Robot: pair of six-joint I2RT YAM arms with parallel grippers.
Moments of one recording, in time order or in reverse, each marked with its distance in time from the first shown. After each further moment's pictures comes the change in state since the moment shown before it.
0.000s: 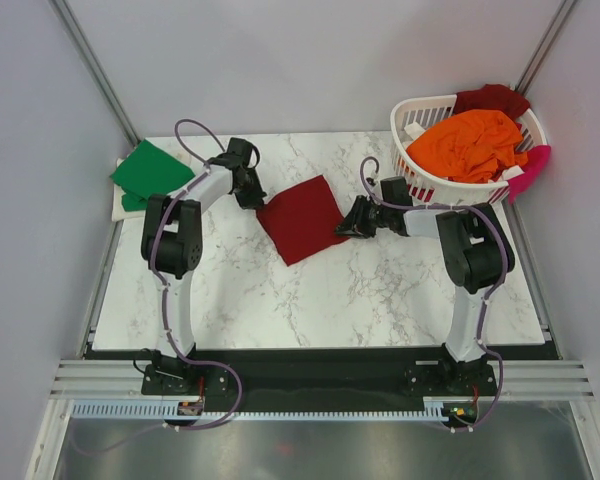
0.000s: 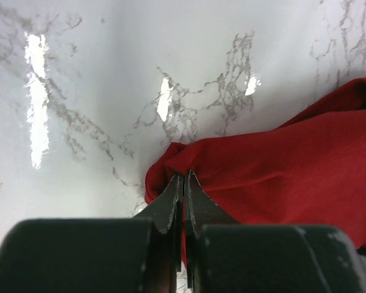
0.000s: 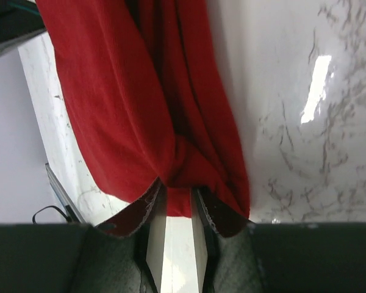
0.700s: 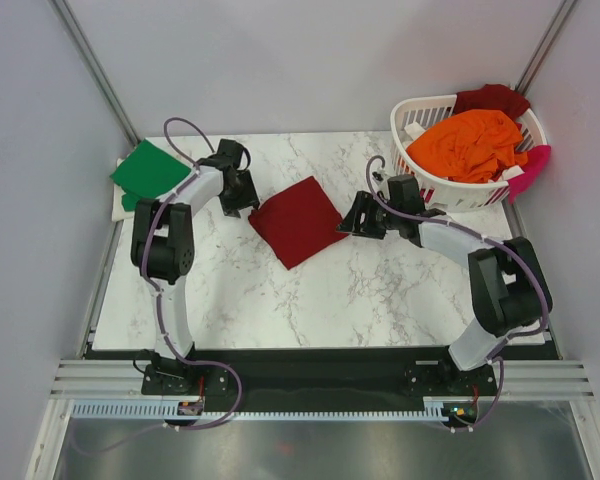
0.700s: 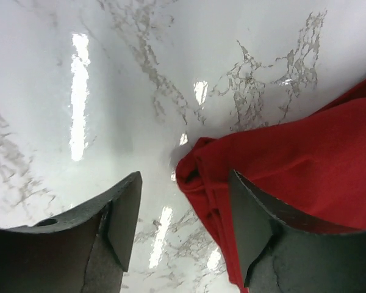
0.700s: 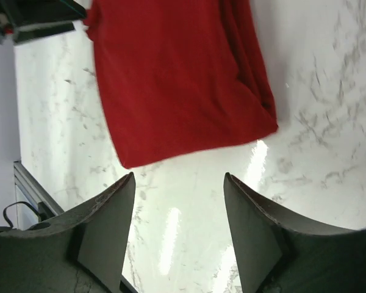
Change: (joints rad) left arm 0.032 -0.082 -0.079 -0.060 -0.083 0.071; right arm 0.044 -0.335 -0.133 -0.123 0.159 -0.099
